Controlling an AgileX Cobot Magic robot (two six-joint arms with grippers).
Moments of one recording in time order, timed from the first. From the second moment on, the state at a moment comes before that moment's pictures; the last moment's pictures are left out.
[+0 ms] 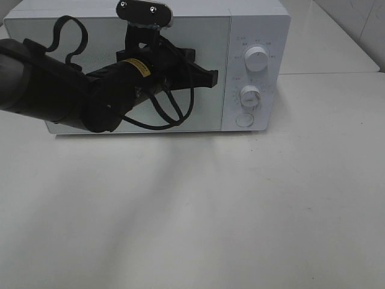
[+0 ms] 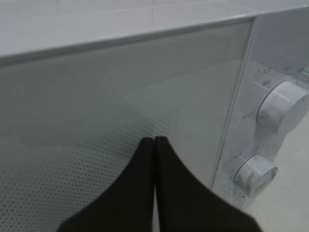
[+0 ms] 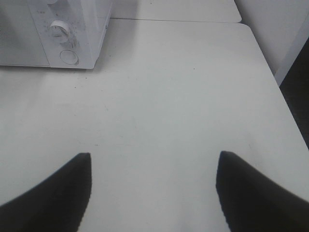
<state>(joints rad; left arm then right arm) -0.69 2.02 -1.11 -0.24 -0.64 0.11 0.09 0.00 -0.50 -0.10 1.00 0.06</state>
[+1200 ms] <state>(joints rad) -0.75 1.80 -0.83 -0.34 -0.65 0.12 0.09 0.00 -0.50 -0.10 1.00 0.06</state>
